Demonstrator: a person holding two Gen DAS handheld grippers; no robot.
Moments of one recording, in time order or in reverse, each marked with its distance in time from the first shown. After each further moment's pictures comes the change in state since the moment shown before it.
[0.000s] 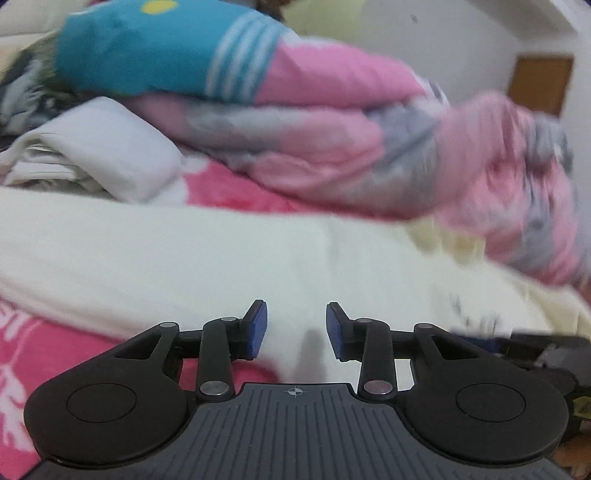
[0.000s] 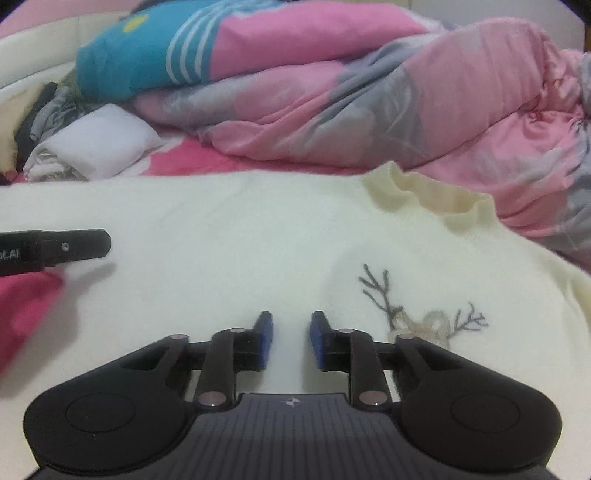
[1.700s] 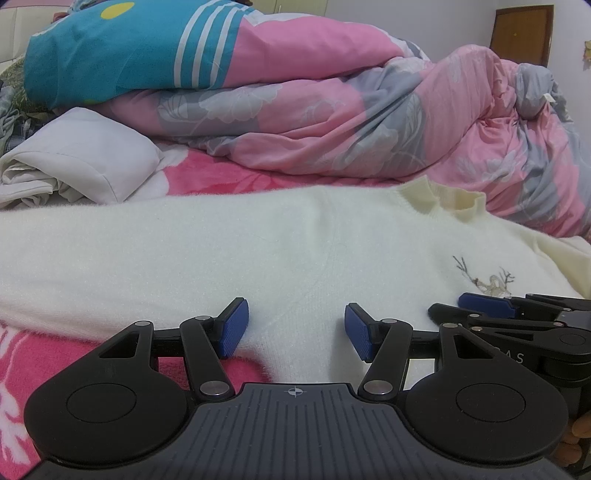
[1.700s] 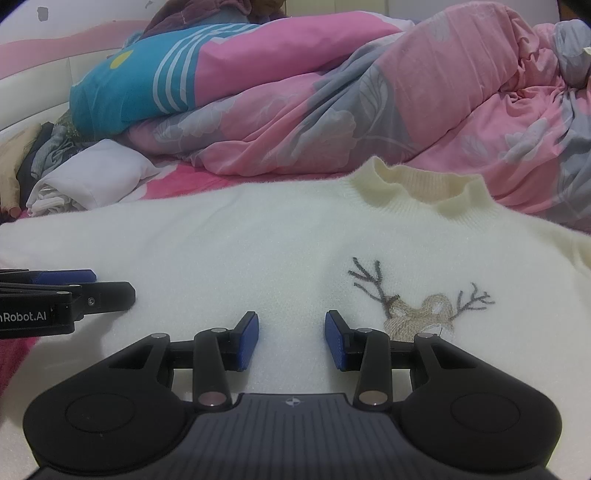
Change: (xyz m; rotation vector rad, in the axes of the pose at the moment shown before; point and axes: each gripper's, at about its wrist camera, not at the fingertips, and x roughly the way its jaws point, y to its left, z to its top) left arm 0.008 -0.011 -0.005 0.110 0.037 0.024; right arm 0.003 -0.016 -0.010 0.113 -0.045 0.048
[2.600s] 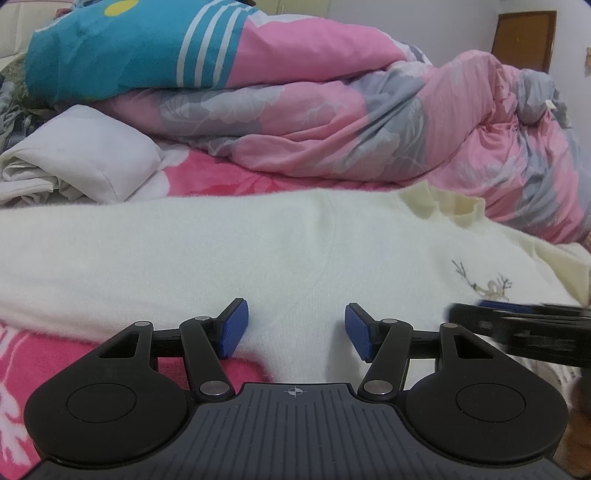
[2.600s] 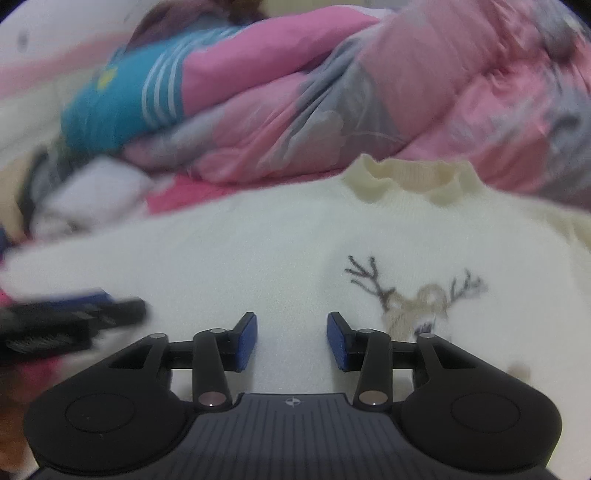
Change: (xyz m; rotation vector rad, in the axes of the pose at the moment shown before) left arm -0.003 0.003 0.003 -0.025 -0.009 0.002; right arm -0.023 -0.010 0.009 0.127 0.018 0.049
